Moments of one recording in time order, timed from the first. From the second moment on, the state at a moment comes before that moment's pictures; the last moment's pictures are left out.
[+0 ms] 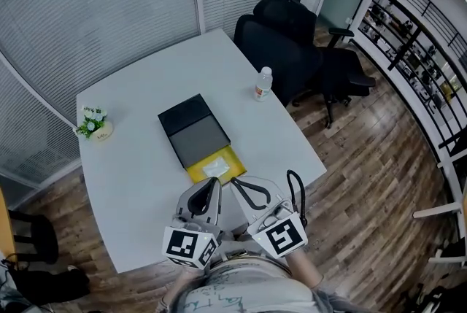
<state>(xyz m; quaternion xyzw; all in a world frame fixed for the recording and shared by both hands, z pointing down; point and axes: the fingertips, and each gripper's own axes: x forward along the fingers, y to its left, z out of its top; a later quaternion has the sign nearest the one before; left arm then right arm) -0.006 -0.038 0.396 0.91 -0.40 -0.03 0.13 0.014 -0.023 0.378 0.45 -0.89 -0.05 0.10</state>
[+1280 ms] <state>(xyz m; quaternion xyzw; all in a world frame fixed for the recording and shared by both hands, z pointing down) -0.037 -0.121 0.395 0.84 -0.53 -0.03 0.13 -0.015 -0.118 0.375 0.30 -0.95 -0.05 0.08</state>
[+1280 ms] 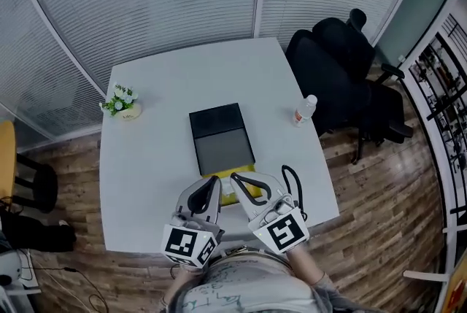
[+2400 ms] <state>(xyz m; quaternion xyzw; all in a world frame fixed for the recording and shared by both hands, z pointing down) -0.040 -0.137 0.410 0.83 -0.54 -0.02 0.14 -0.028 -0.137 0.400 0.27 -0.96 -0.03 0.10</state>
